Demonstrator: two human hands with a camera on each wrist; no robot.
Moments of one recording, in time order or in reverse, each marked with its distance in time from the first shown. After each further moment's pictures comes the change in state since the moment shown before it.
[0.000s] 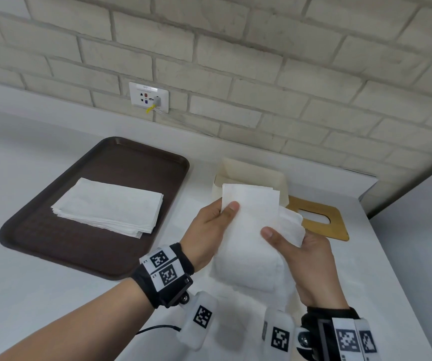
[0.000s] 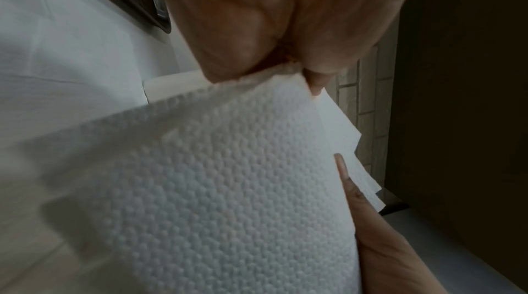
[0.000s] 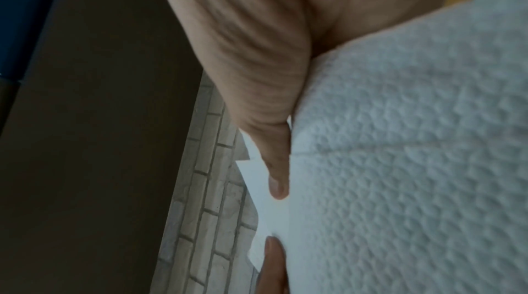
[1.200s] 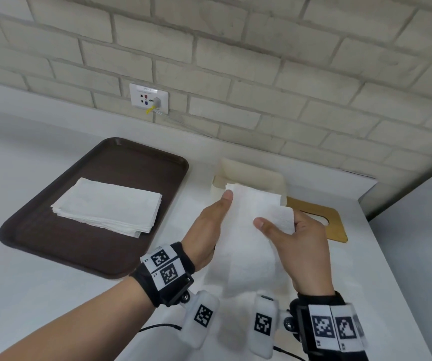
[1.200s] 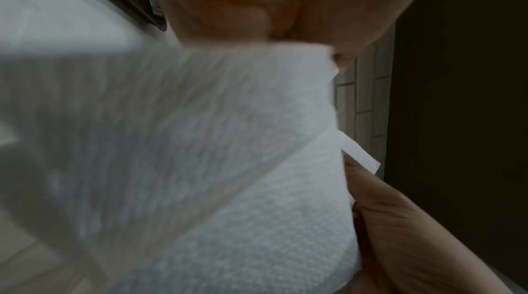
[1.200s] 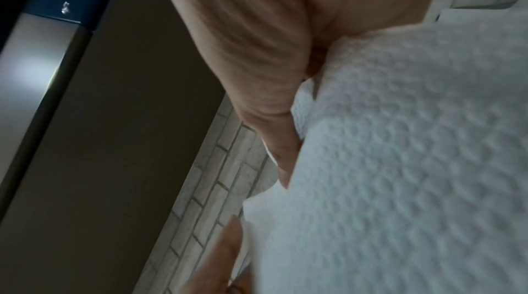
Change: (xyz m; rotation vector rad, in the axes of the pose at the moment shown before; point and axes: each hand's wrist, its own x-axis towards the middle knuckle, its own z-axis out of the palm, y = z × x) left_hand -0.005 0.014 0.011 -0.040 -0.051 -0.059; right_hand 0.013 -0.008 0.004 -0.235 0.043 -0.224
